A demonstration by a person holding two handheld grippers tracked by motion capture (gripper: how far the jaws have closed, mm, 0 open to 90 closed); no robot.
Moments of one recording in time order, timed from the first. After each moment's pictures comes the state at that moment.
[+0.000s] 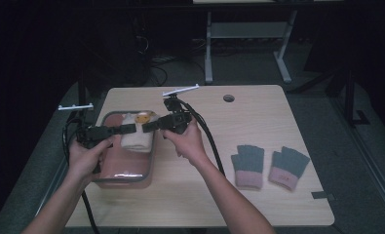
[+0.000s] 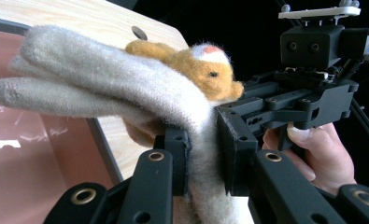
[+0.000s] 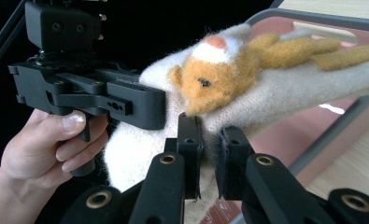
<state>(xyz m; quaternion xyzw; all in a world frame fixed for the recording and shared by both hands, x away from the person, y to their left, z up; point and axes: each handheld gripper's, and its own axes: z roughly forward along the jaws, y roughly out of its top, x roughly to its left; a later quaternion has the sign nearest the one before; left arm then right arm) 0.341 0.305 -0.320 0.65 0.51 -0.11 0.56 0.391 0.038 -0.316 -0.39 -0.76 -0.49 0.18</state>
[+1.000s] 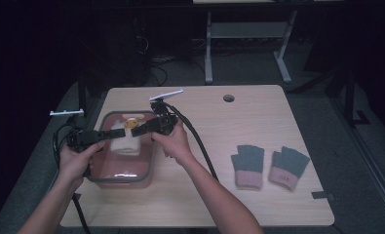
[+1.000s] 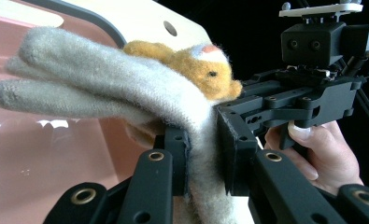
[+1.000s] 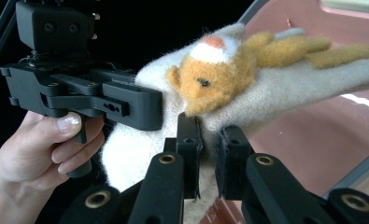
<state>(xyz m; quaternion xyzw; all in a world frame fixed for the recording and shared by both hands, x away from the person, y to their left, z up) 0.344 0.337 -0.342 0.64 0.55 -0.10 0.54 0.408 0.076 -0.344 -0.39 -0.76 -0.47 0.22</state>
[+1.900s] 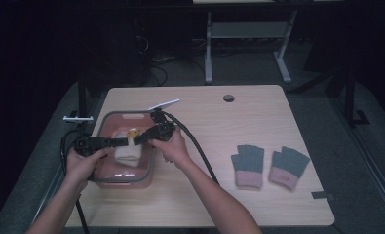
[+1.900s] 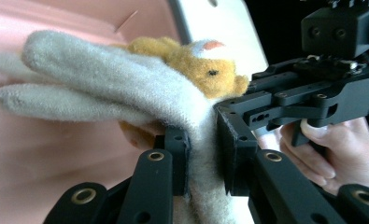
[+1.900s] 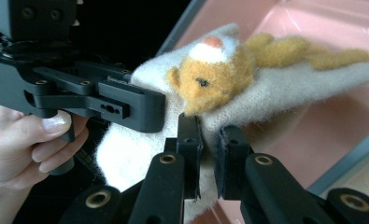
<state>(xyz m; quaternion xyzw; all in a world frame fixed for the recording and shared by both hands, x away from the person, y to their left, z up) 0.352 0.335 -0.375 0.65 0.59 -0.11 0.47 0.419 0.088 -0.390 -0.41 -0.77 -0.43 0.25</state>
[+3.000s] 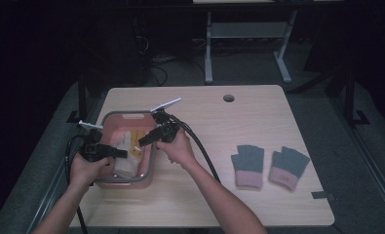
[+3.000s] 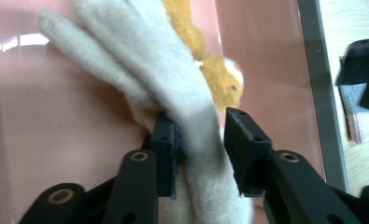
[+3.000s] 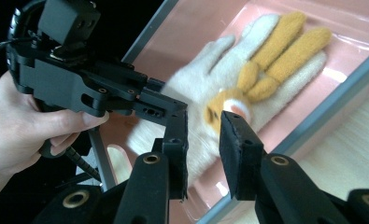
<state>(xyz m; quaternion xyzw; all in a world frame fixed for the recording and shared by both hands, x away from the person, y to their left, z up) 0.355 0.330 -0.399 0.68 0.65 -0.07 0.32 0.411 0.075 -0.379 -0.40 -0.80 -0.40 0.19</state>
